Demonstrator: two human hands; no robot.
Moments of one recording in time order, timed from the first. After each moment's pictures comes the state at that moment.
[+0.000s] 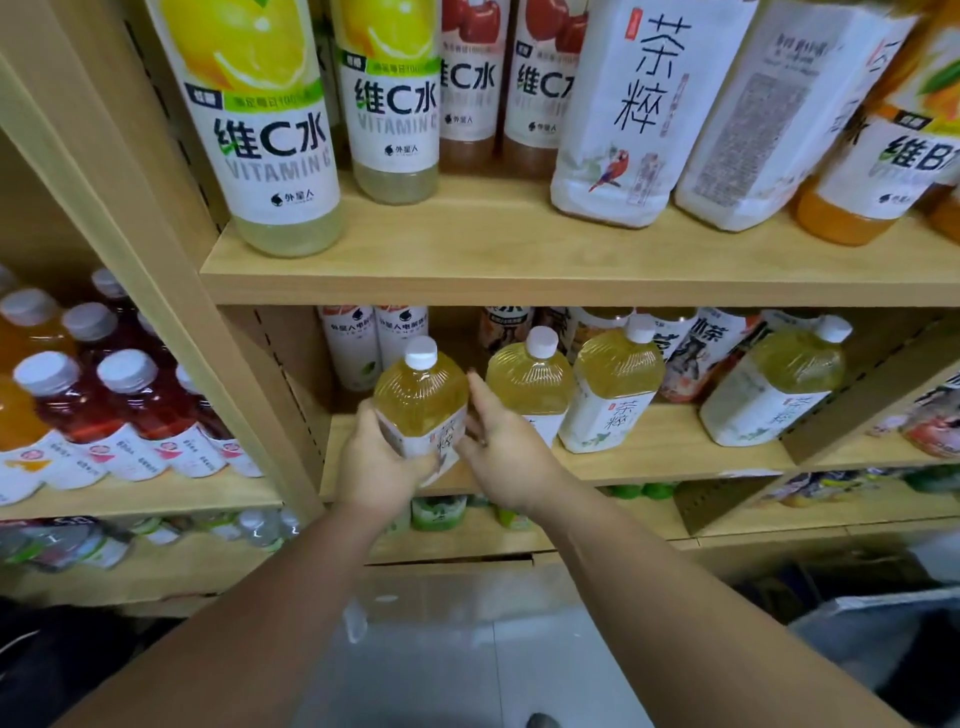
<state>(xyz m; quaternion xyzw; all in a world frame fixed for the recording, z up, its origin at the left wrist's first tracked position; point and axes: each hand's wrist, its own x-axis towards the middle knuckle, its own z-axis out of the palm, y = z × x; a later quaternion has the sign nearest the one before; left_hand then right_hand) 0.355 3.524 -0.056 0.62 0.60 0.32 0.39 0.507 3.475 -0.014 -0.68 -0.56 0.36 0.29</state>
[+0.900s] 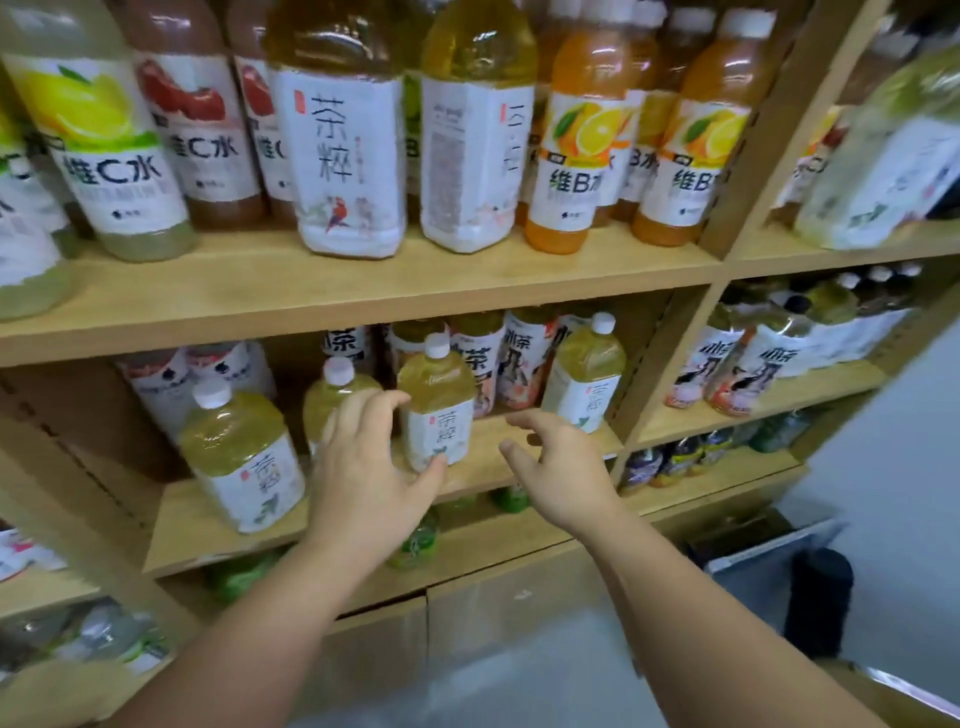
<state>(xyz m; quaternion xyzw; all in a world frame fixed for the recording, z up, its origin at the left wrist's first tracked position) 0.470 3.428 0.020 0.82 0.42 0.34 0.17 0.661 3.340 0.023 -0.81 -0.48 0.13 0.30</state>
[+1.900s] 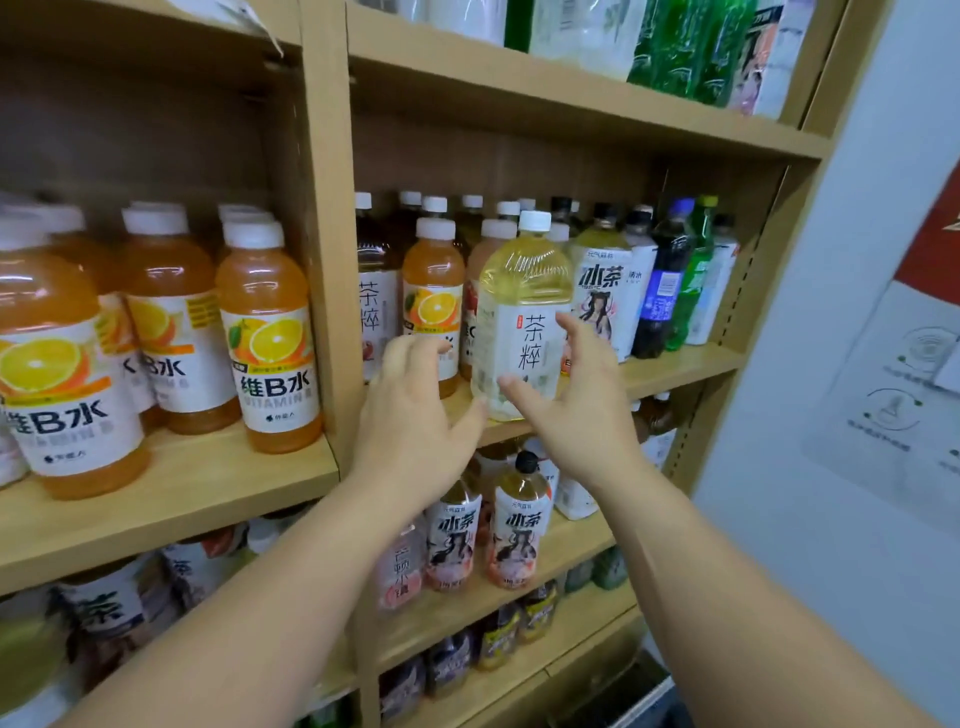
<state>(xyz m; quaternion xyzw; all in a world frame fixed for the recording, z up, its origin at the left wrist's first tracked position) 0.918 3.349 0.187 0.85 0.26 0.41 0.17 1.048 3.237 0.200 -0.78 -0.40 -0.11 0.46</state>
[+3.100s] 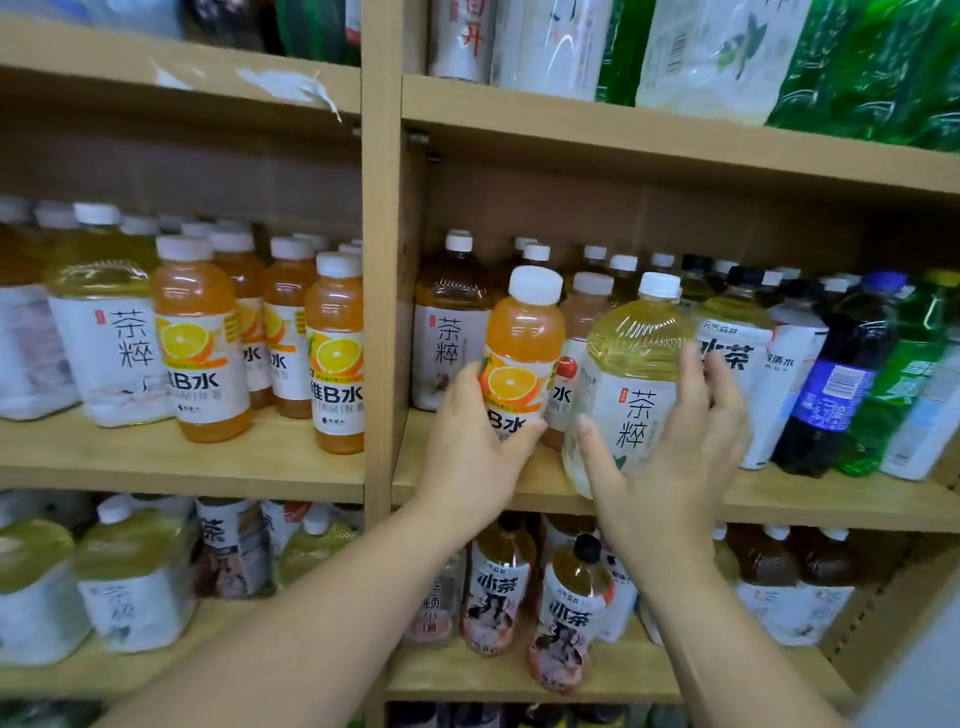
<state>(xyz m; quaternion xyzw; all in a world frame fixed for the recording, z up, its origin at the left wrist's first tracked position) 0.989 3.342 0.189 0.71 0.38 0.52 0.28 1.125 3.253 0.192 -0.65 -0.49 -0.28 0.51</state>
